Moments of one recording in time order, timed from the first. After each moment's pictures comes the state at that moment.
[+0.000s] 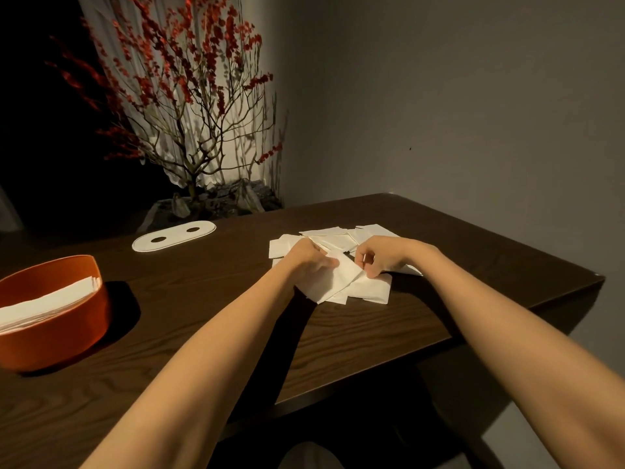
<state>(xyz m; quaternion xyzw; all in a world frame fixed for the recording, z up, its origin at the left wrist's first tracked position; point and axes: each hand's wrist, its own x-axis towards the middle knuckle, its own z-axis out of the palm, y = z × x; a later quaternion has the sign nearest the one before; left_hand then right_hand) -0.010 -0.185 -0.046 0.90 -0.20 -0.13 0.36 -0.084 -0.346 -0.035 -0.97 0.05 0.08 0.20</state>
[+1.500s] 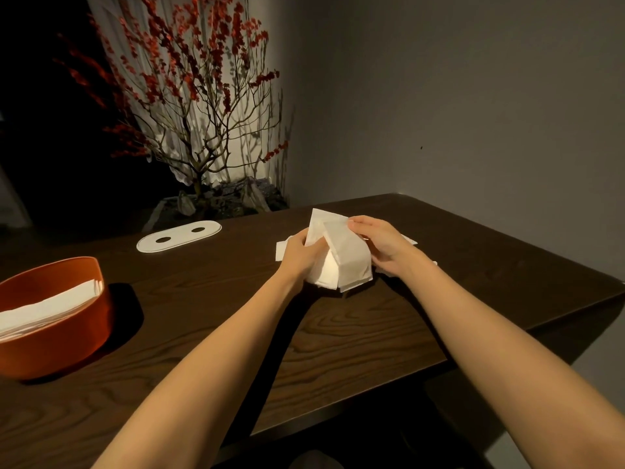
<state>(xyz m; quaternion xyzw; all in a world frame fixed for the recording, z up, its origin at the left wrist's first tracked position) -0.001 -0.172 -0.058 0.73 -0.21 -0.09 0.65 -0.066 -0.312 -0.036 -0.67 0.10 -0.13 0.72</state>
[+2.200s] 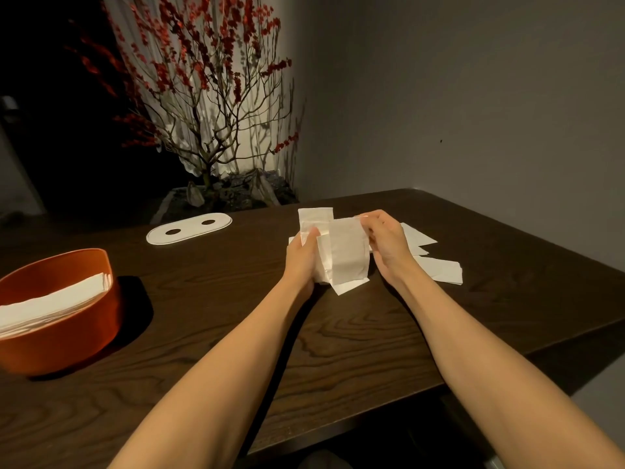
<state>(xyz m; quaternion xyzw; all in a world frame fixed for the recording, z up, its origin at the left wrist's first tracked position) 0.017 -0.165 -0.075 0.64 -0.11 -0.09 0.76 -0.043 -0.288 -0.054 -0.65 0.10 -0.28 0.70</state>
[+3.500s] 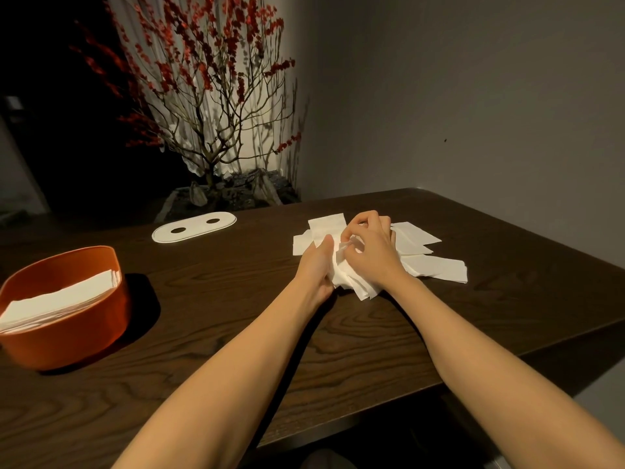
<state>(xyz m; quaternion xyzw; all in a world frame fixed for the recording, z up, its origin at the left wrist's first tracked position) -0.001 -0.168 -0.074 0.52 -0.05 -0.26 0.81 -0.036 -0.276 -0.074 -0.90 0.07 -0.31 0.28</state>
